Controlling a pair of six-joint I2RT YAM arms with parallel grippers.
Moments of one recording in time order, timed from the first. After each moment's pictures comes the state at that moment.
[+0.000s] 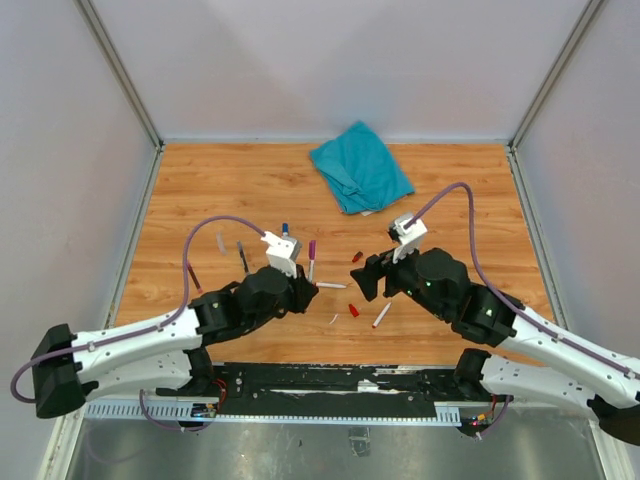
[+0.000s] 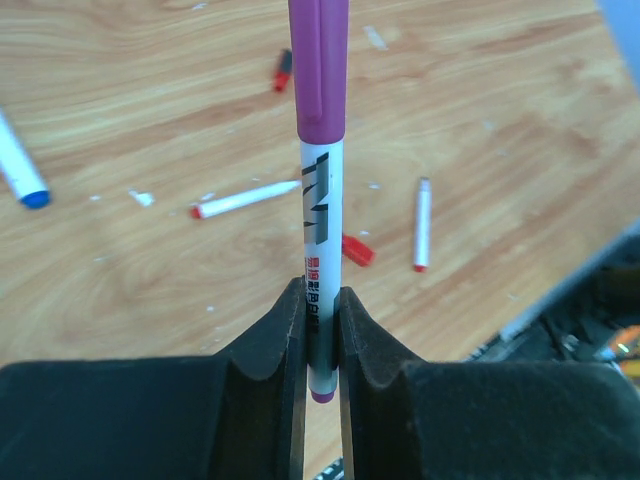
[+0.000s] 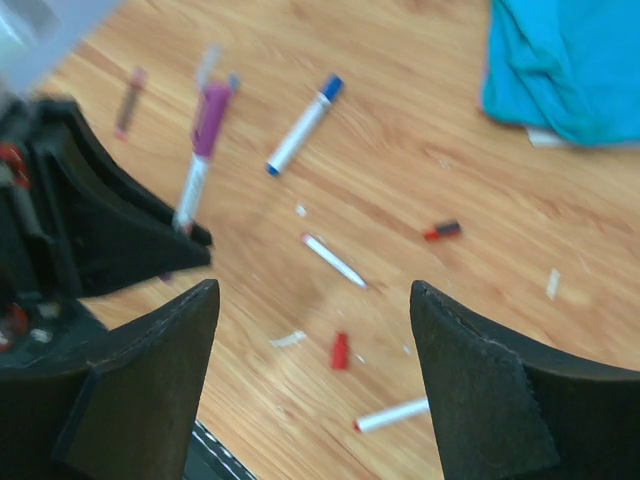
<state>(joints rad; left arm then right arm) -1.11 0.87 0.54 -0.09 -0.36 -0.62 1.05 0.77 0.78 -0.26 0.30 0.29</state>
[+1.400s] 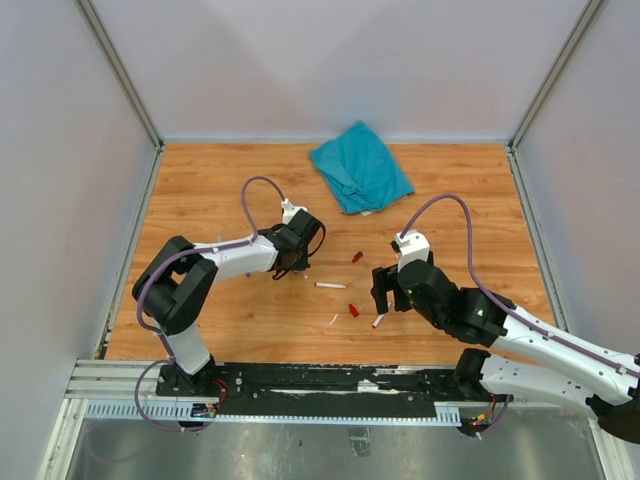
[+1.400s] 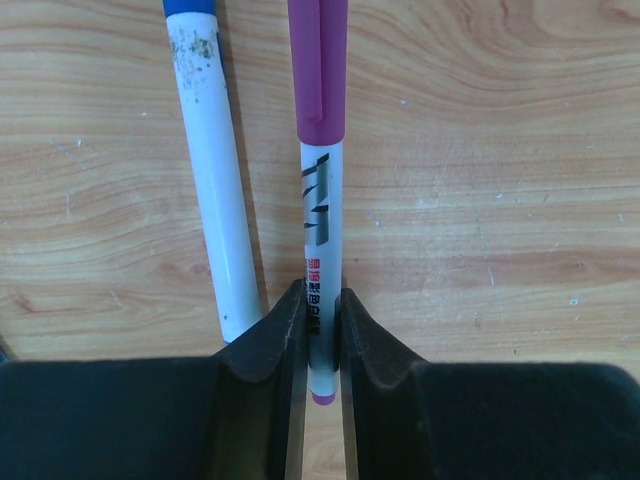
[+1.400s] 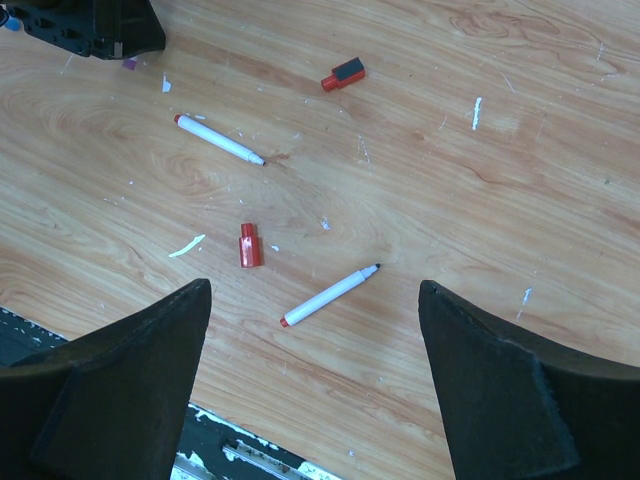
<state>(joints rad) -0.69 1.72 0.97 -0.30 -0.36 -0.60 1.05 0.81 0.74 -0.61 0.48 0.46</state>
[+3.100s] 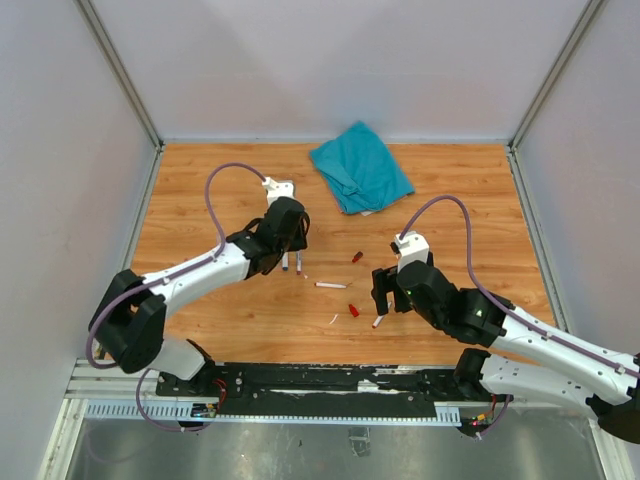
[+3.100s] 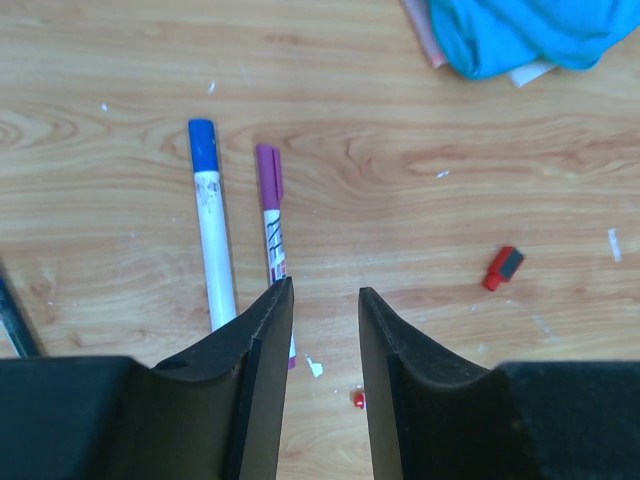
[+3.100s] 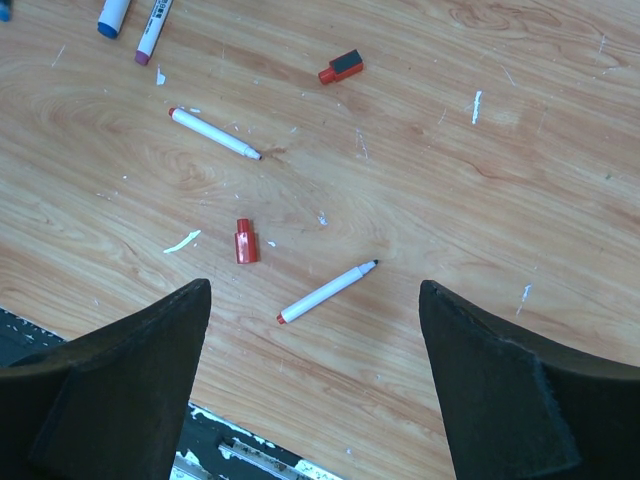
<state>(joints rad) -0.69 1.47 0.94 -0.17 -0.39 -0.57 1.05 0.81 0.73 -0.61 0.48 0.46</state>
